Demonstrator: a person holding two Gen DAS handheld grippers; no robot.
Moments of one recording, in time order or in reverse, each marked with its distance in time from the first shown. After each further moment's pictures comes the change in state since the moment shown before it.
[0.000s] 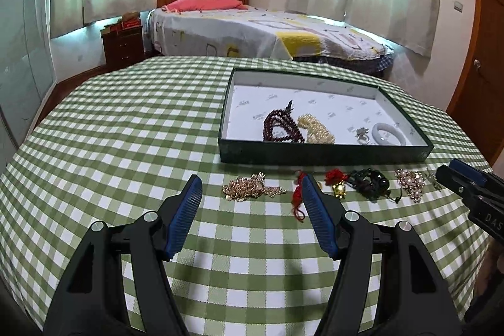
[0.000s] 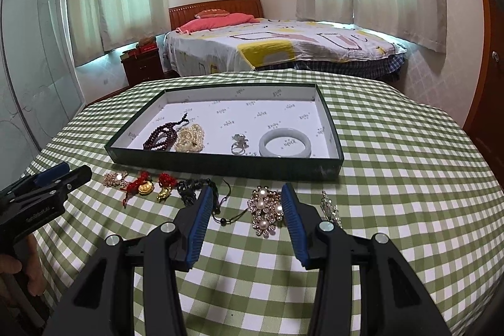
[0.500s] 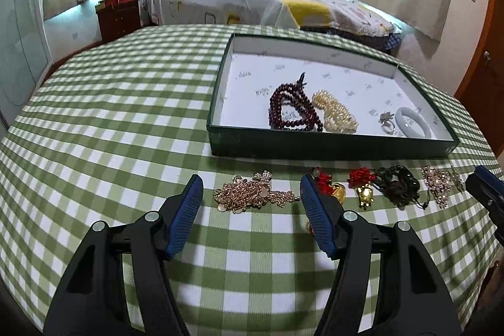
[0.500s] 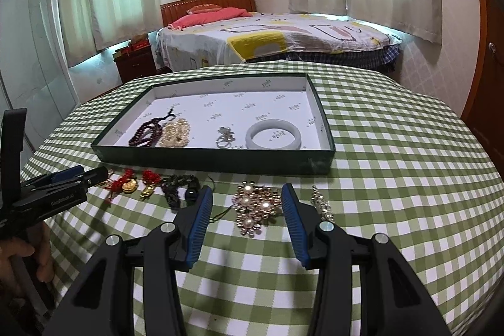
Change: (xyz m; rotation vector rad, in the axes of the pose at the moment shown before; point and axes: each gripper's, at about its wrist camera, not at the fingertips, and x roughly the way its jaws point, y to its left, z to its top) left arm 0.060 -0.001 0.010 -0.011 0.146 0.000; right arm 0.013 -0.014 -0.002 0.030 0.028 -0.021
